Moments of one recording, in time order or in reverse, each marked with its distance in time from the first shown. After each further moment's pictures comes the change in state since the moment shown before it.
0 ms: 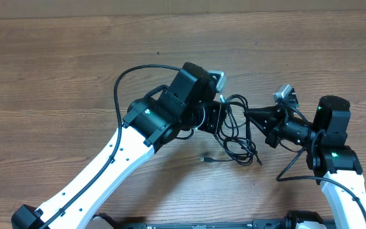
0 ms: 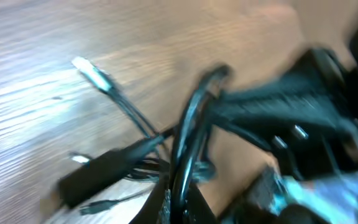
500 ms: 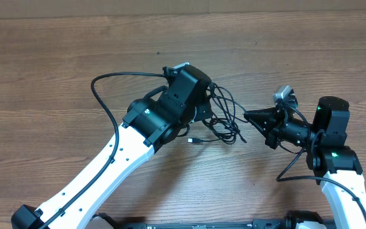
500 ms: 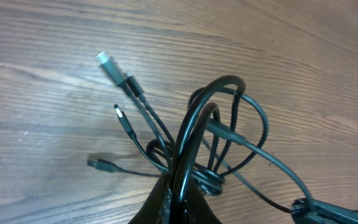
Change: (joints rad) left arm 0.000 0.000 0.000 -0.072 -0.374 -0.390; right arm 0.000 0.000 0.000 -0.023 0.000 0.006
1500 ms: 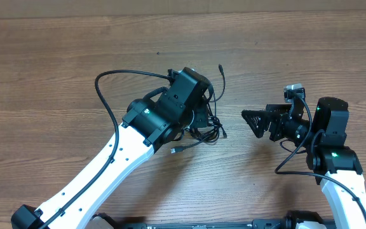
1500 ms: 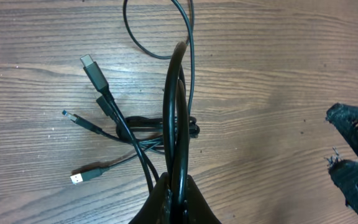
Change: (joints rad) left arm 0.001 0.000 0.000 -0.076 0.040 0.175; right arm 0.000 0.000 0.000 -0.031 0.253 0.340
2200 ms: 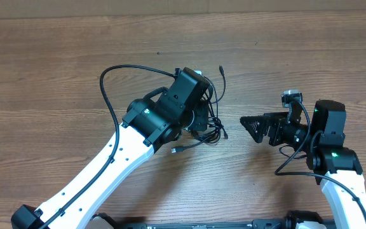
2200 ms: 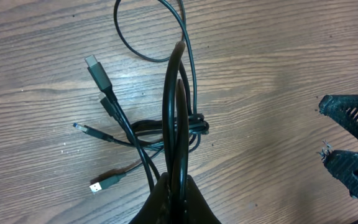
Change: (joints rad) left arm 0.000 0.000 0.000 -0.005 0.011 0.167; right arm 0.000 0.000 0.000 -0.108 -0.021 0.004
